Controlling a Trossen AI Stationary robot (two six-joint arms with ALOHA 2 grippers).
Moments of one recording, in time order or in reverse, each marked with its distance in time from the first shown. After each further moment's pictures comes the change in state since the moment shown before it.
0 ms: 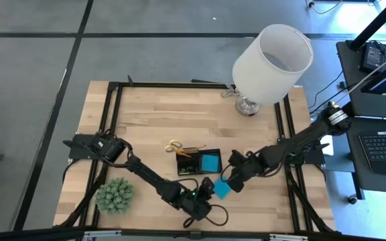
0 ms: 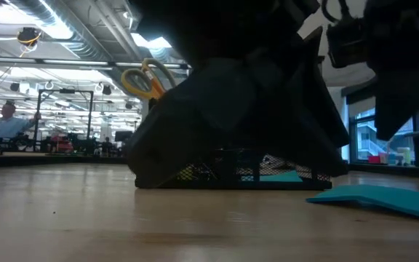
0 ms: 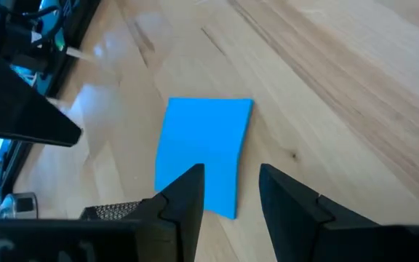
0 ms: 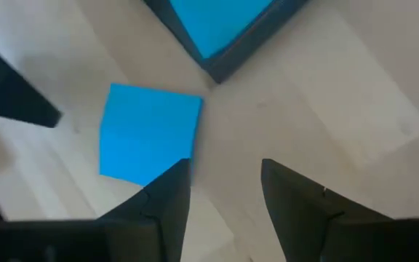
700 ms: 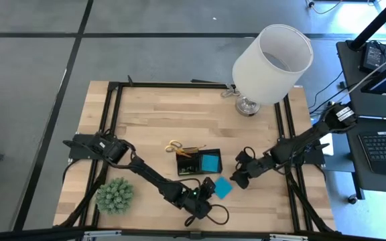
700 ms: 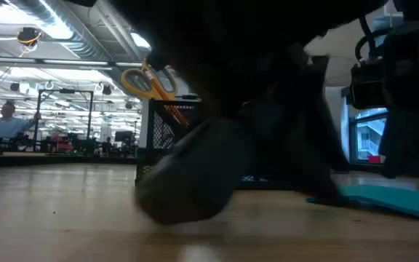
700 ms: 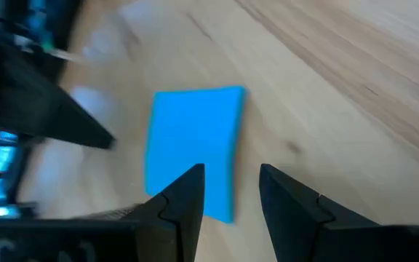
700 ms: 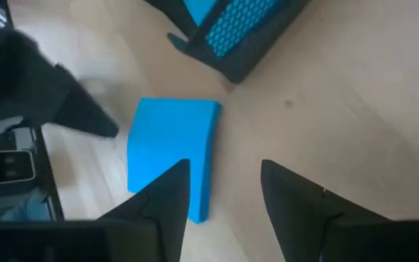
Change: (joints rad) left arm 0.012 0.043 0.001 0.021 0.000 0.070; right arm 0.015 -0.110 -0.483 0.772 0.008 0.104
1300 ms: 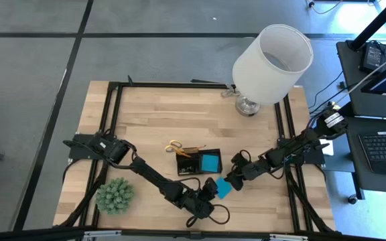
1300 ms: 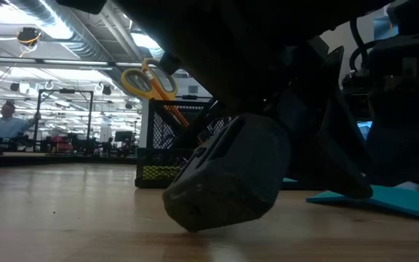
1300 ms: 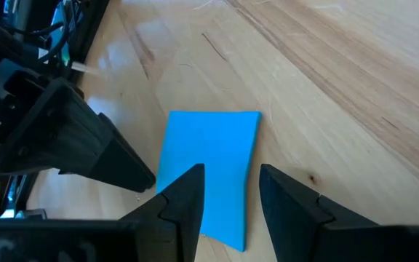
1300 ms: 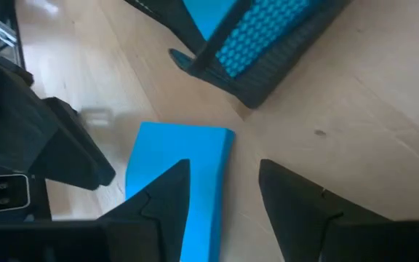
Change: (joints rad) left arm 0.012 0.025 0.002 0.094 -0.015 0.029; right arm 0.006 0.189 0.004 0.221 0.052 0.001
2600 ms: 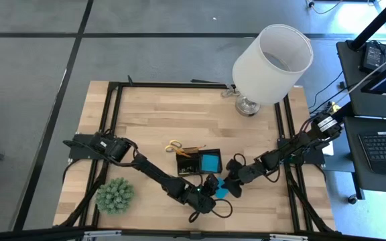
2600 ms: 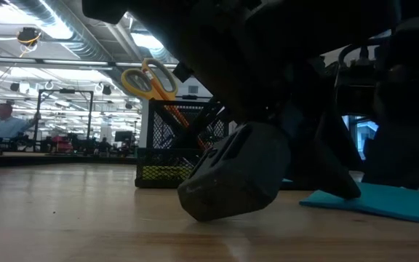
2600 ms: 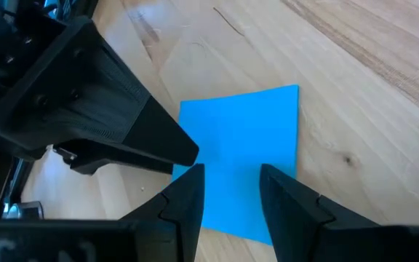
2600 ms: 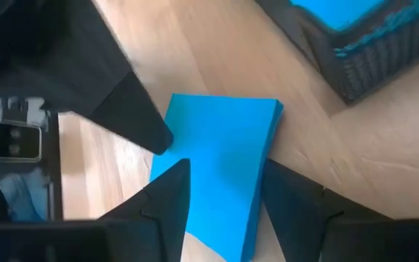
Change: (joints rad) left arm 0.036 0.000 -0.002 -0.032 0.025 0.003; right arm 0.003 0.106 0.069 0.062 -0.089 -0.172
